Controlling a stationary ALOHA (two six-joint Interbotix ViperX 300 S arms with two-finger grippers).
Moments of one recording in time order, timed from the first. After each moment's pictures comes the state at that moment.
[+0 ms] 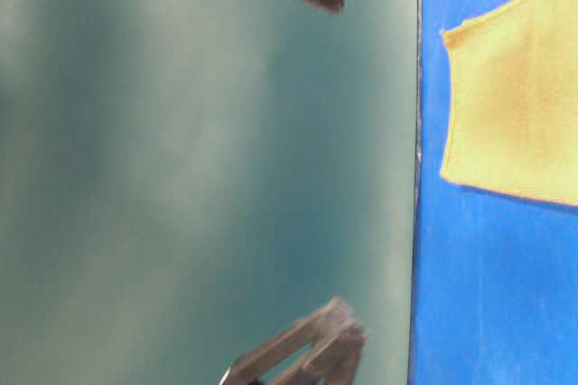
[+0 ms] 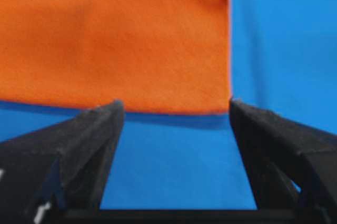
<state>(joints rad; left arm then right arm) 0.01 -0.35 0.92 -0.02 -0.08 0.00 -0.26 -0.48 0.94 -0.61 0.21 0.61</state>
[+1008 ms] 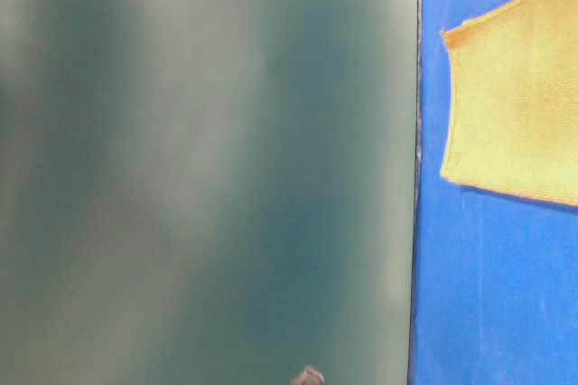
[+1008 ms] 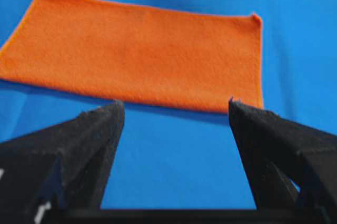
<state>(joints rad) 0.08 -0.50 1.12 -0.02 -0.27 0.00 -0.19 -0.70 1.18 -0.60 0.01 0.75</state>
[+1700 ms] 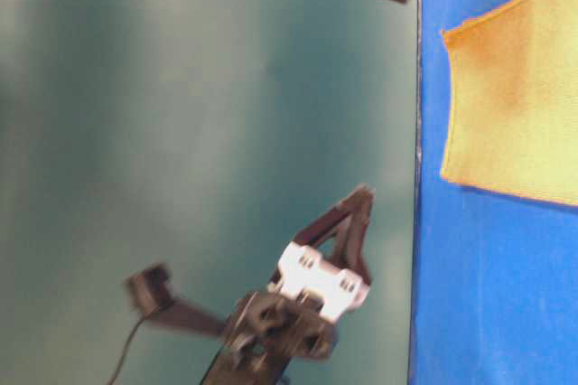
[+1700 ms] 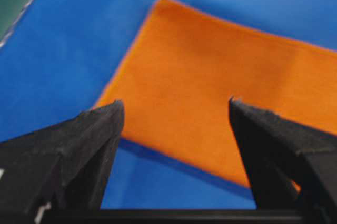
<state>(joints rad) 0.35 0.08 0.68 -0.02 -0.29 0.08 -0.51 -0.17 0.90 -0.69 0.10 0.74</state>
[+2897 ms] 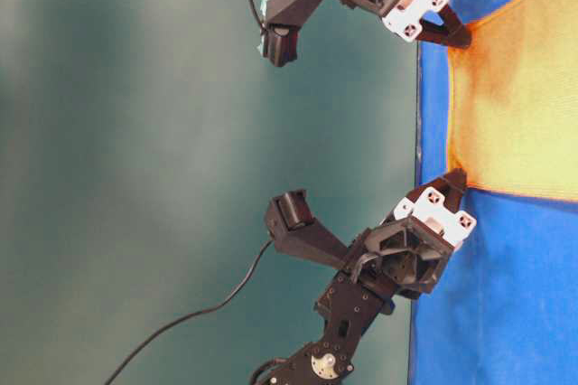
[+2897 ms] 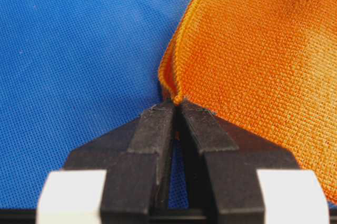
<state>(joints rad) 0.45 0.42 0.50 -0.02 -0.32 0.14 -0.58 0.13 0.79 -0.71 -0.05 0.74</state>
